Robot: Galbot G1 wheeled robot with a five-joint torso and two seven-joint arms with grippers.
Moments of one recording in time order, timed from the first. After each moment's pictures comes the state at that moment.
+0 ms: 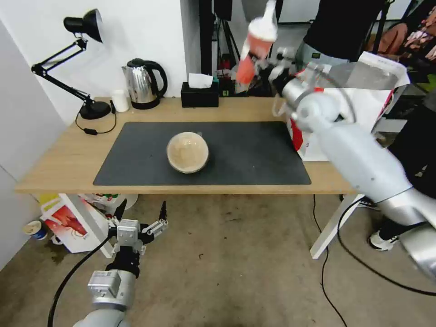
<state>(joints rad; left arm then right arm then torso) 1.80 -1.50 -0.55 -2.30 0.00 0.00 0.00 -0.06 0.98 -0.18 1.34 1.07 -0.09 -0.07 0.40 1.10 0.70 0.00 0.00</state>
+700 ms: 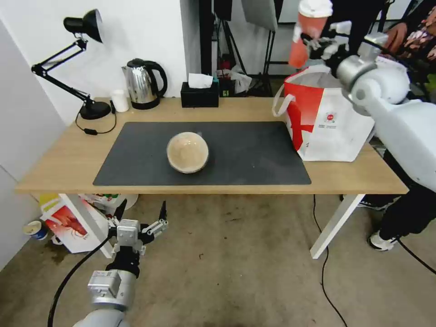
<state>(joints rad) 1.80 -1.50 -0.55 -2.30 0.00 0.00 0.00 -0.05 0.75 -0.16 1.31 0.95 -0.16 -0.10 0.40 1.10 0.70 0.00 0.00</state>
